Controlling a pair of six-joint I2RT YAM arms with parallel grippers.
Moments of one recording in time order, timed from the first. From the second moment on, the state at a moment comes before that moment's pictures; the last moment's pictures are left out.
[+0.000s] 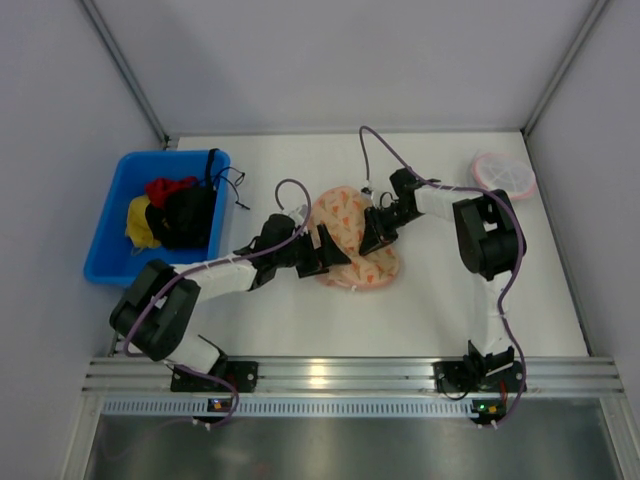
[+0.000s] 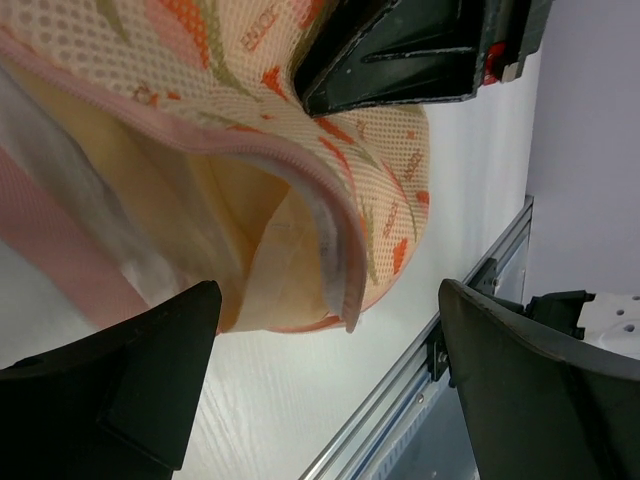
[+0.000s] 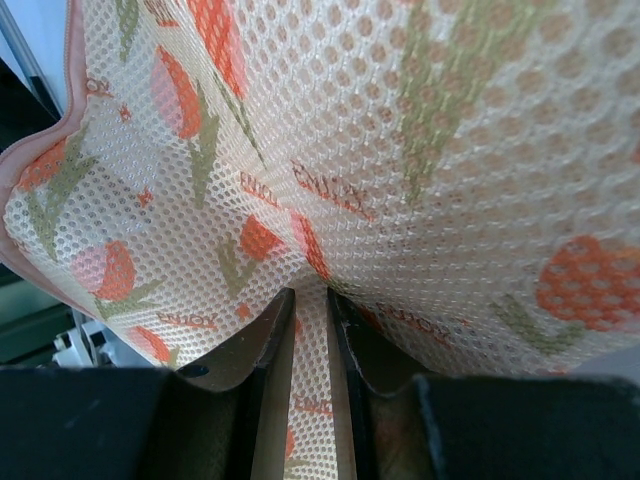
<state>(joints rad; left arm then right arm) -0.58 1.50 0.64 0.25 0.43 -0.89 0.36 2.11 1.39 -0.60 -0.86 -0.03</state>
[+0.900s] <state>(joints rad) -0.59 1.46 0.67 0.29 0.38 -0.89 0.36 2.11 1.39 -0.60 -0.87 -0.05</state>
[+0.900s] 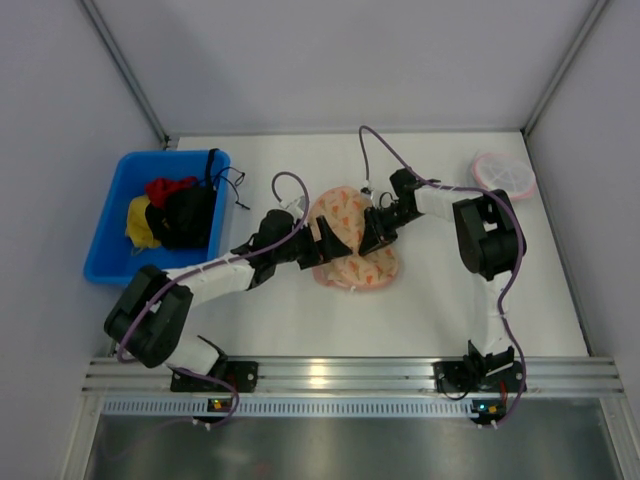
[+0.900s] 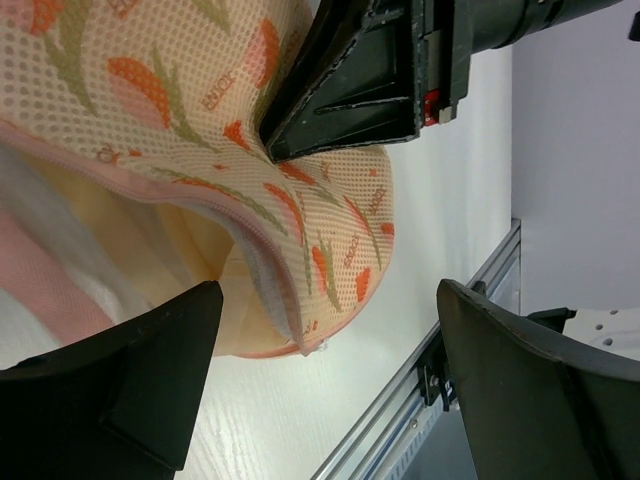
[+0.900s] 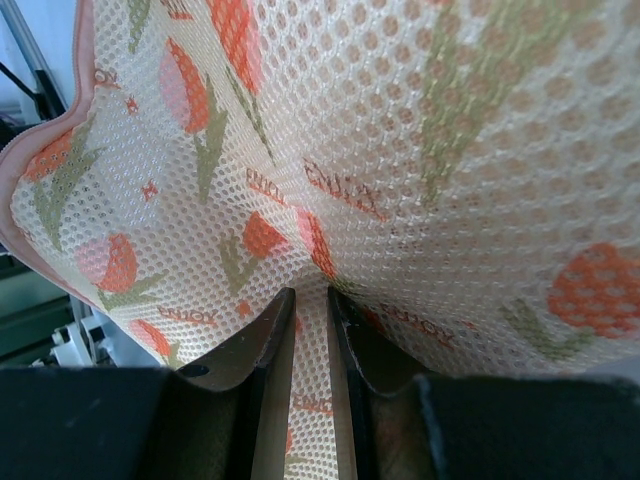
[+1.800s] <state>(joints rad) -0.65 1.62 0.74 0.35 0.41 -0.91 0.36 2.11 1.37 -0.59 -0.89 -0.05</state>
